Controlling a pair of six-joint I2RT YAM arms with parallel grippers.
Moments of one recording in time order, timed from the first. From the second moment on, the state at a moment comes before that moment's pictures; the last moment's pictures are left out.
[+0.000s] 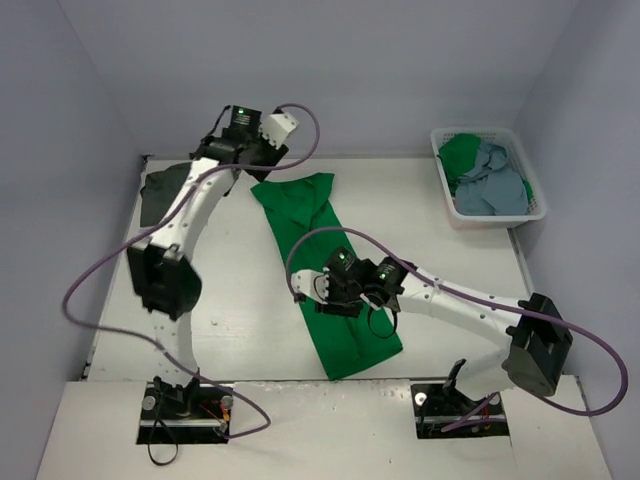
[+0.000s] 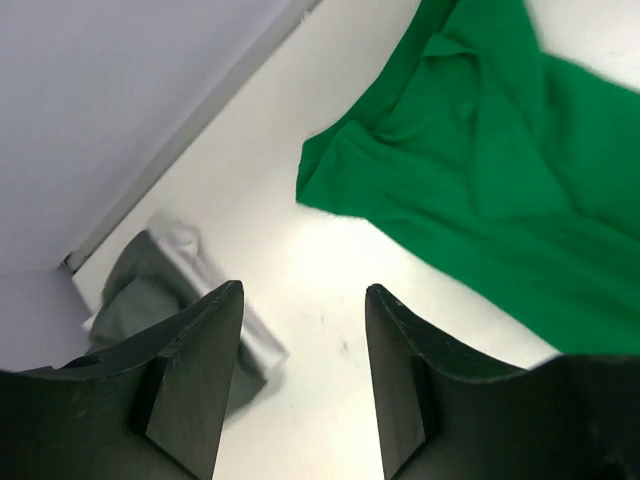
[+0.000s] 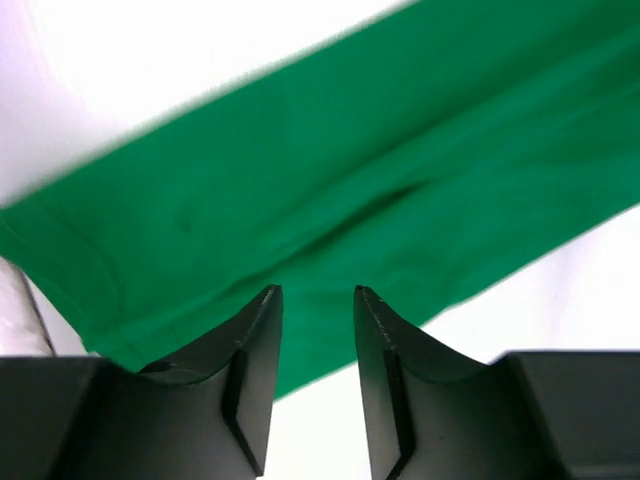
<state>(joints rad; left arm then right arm) -0.33 2.04 2.10 -0.78 -0.02 0.50 0.97 1.42 1.05 -0.64 -0.09 -0.56</state>
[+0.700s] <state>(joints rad) -0.33 1.34 1.35 -0.85 0.18 0.50 1.05 1.36 0.93 -0.67 -0.07 -0.65</state>
